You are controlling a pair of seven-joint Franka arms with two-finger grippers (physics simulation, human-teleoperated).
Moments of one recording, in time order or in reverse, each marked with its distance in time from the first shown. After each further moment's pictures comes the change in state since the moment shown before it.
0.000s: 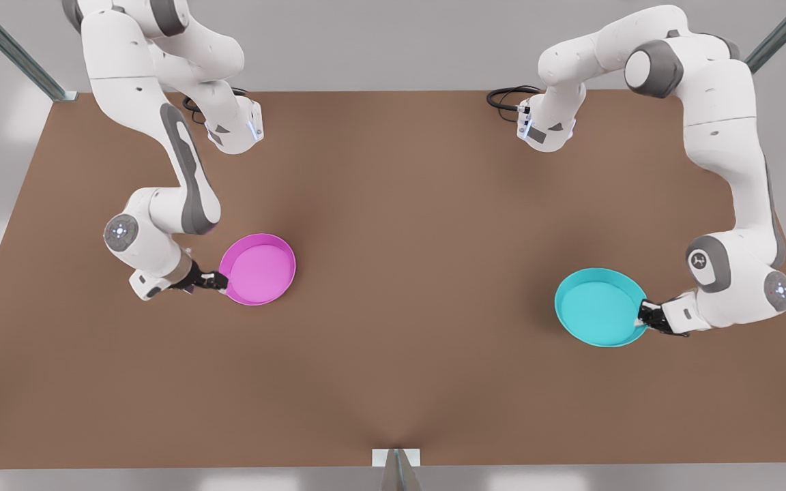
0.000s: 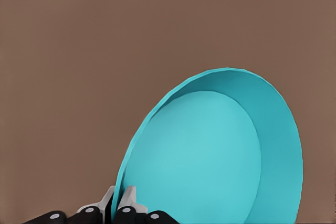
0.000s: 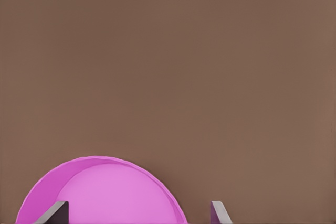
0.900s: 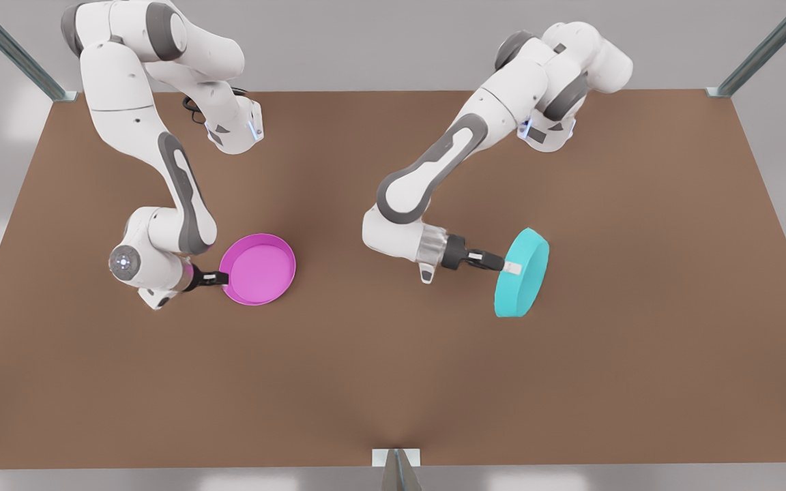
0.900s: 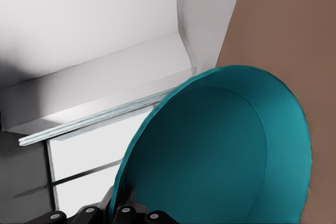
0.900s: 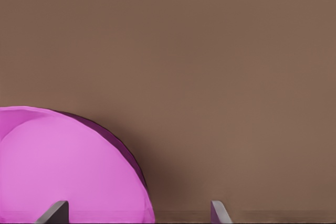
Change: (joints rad) left arm -1.032 0.241 0.001 0.259 1.524 -0.951 -0.936; right arm -0.073 0.134 0.033 0.005 -0.006 -0.124 -0.117
